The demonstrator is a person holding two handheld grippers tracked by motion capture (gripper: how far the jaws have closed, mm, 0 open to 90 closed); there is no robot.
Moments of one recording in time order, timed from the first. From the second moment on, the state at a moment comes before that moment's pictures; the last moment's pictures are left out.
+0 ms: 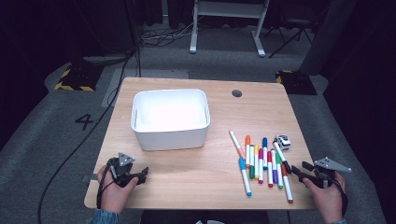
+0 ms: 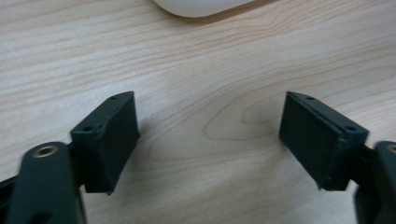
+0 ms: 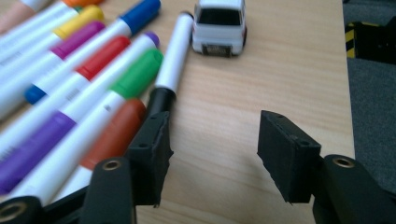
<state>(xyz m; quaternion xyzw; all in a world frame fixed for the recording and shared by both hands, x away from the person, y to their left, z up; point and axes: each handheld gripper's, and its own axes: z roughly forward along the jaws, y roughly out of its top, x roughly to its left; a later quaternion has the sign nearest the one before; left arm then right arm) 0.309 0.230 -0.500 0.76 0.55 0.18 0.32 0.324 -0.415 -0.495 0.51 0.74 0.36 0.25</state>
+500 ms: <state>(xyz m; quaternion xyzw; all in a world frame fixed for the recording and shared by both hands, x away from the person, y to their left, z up) 0.301 0.235 -0.453 0.74 0.54 0.21 0.35 0.346 -0.345 -0.420 0.41 0.78 0.44 0.18</state>
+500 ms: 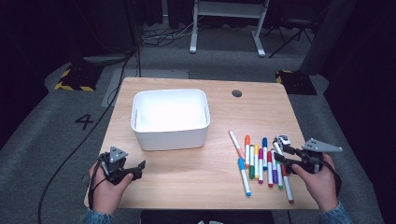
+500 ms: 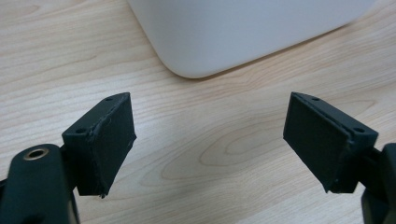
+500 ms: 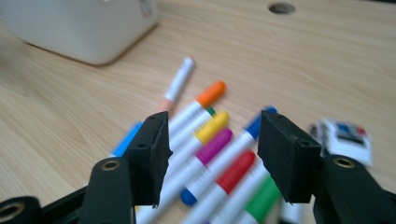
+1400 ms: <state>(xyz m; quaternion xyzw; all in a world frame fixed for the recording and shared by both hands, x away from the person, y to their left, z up) 0.264 0.259 -0.452 0.73 0.55 0.22 0.34 0.438 -0.157 -0.373 0.27 0.82 0.49 0.11</state>
